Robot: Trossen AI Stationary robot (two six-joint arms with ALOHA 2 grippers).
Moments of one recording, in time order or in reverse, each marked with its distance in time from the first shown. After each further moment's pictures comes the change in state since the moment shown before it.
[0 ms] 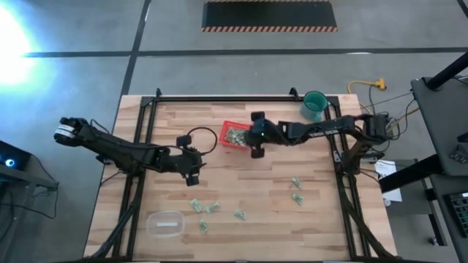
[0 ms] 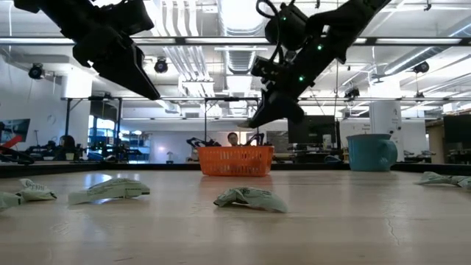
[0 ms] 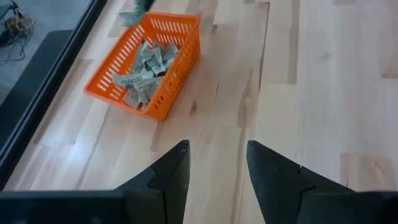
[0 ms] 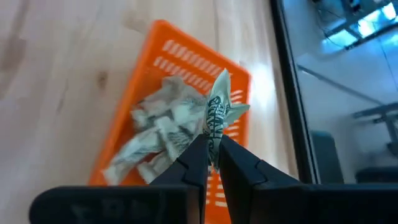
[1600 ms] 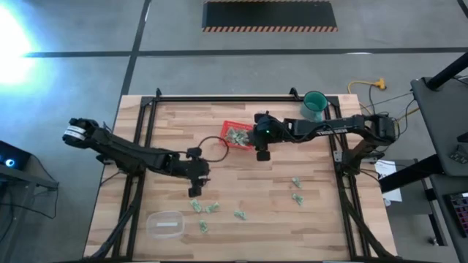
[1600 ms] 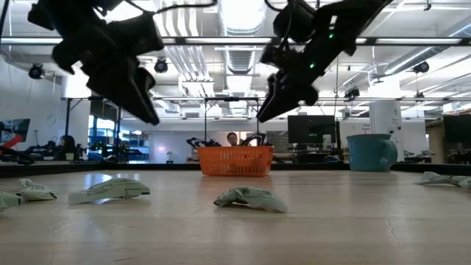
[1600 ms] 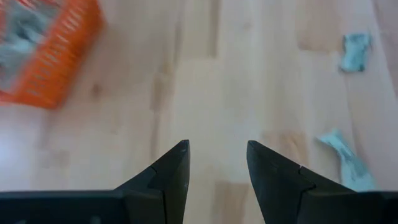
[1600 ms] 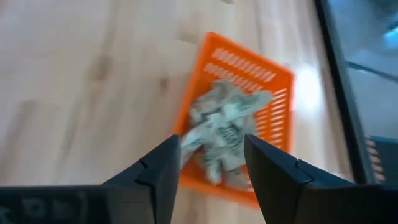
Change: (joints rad) left arm 0.000 0.157 -0.002 0.104 0.291 -0.053; right arm -0.010 -0.096 -0.013 -0.127 -0.190 0.101
